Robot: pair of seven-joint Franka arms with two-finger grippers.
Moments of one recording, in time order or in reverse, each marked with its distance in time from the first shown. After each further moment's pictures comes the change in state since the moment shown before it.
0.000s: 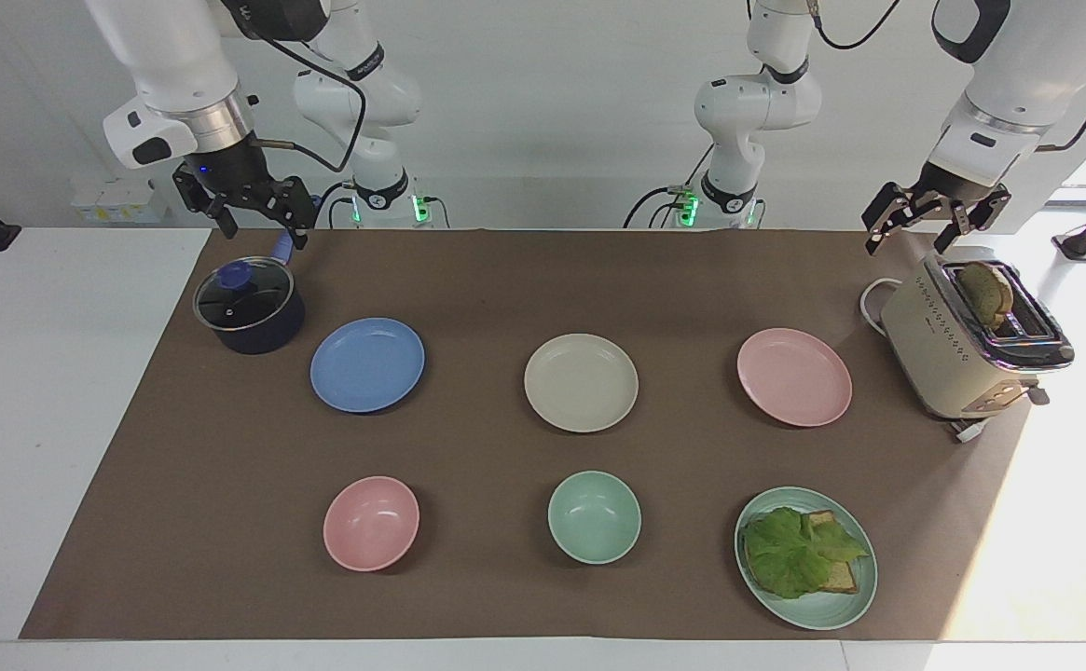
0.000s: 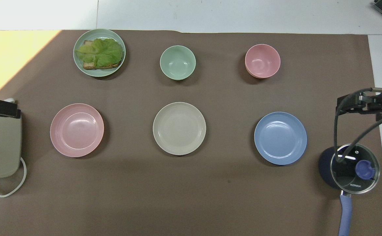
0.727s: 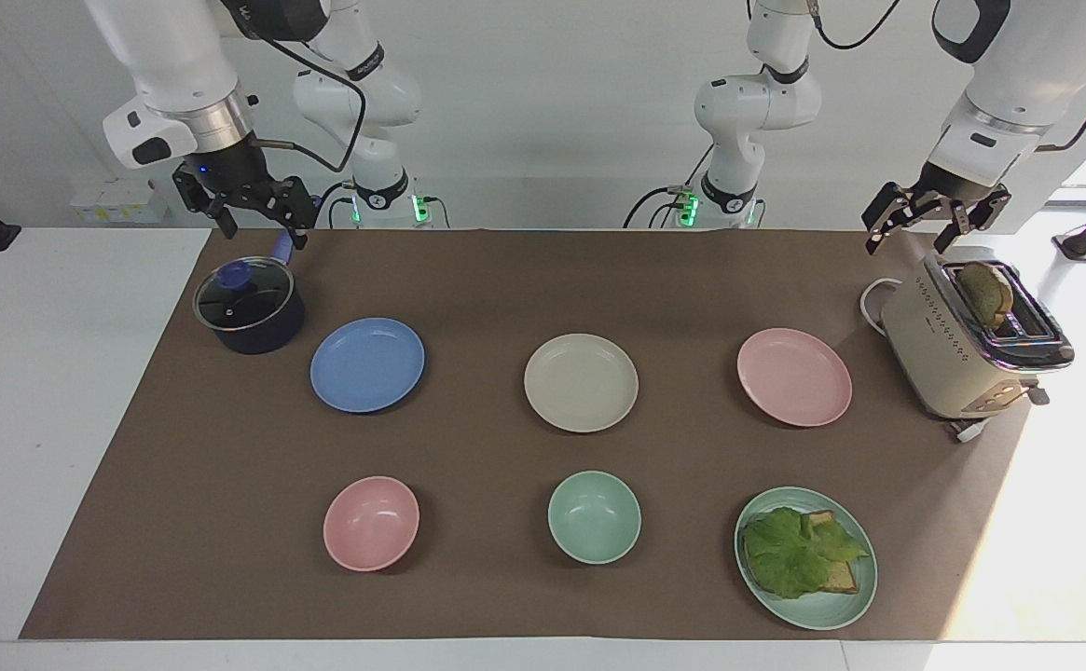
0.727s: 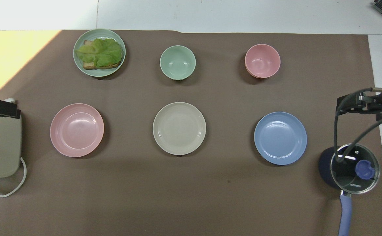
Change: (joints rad) left arm 0.000 0.000 0.001 0.000 0.000 -0.001 0.000; right arm 0.000 0.000 0.000 0.000 0.000 0.000 0.000
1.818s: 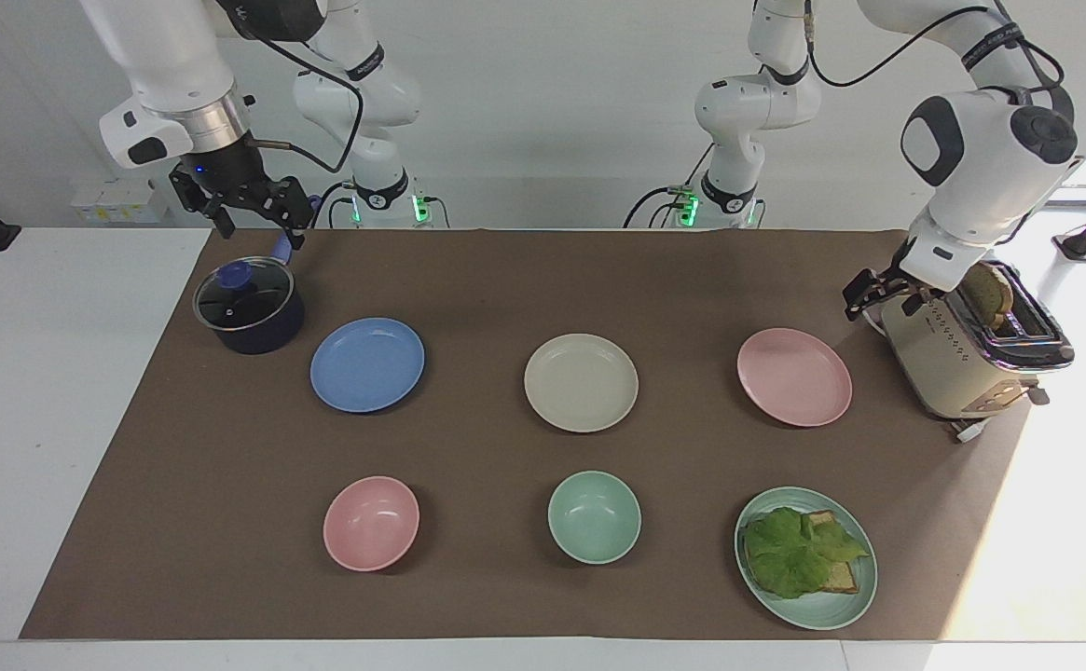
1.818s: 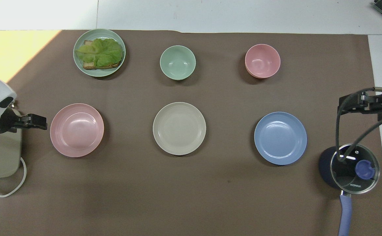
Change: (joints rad) left arm 0.055 0.072 0.023 -0.384 0.000 0.357 0.000; right arm -0.006 0.000 -0.002 0.000 0.000 0.000 0.000
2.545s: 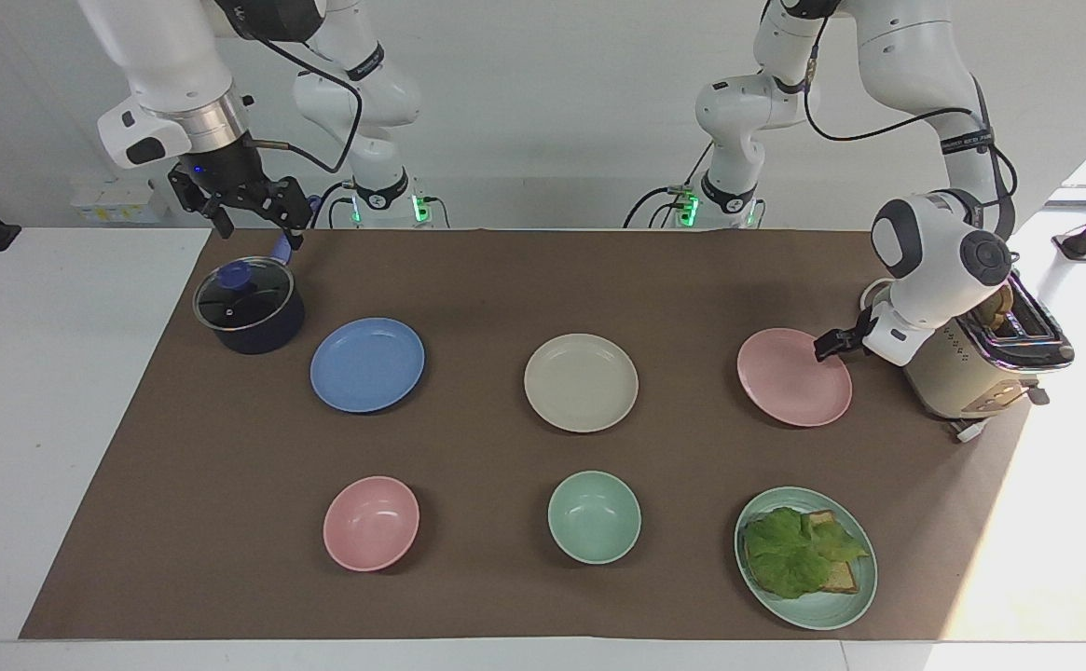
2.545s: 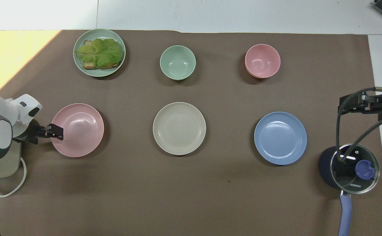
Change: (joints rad) left arm 0.045 0.168 0.001 -0.089 -0.017 0.115 -0.025; right arm -0.001 0.000 0.000 0.000 0.000 0.000 0.000
